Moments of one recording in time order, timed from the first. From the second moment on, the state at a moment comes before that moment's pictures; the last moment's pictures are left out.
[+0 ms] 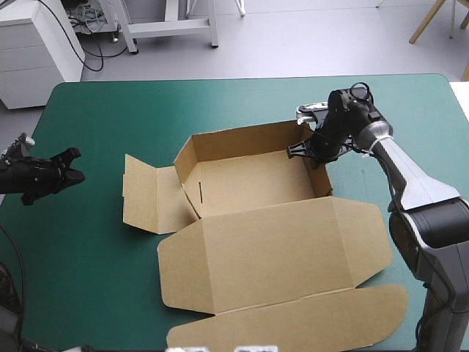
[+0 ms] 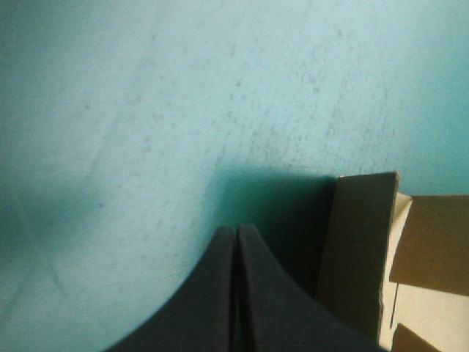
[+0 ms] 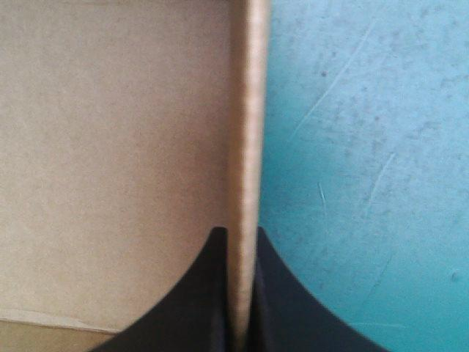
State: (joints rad) left arm 0.50 1.59 -1.16 -0.76 0.96 0.31; right arm 0.25 1.98 -1.78 0.10 1.21 -0.01
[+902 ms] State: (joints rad) left arm 0.50 1.59 -1.16 -0.92 1.02 0.62; right arm 0.14 1.64 -1.88 0.24 1.24 -0.13
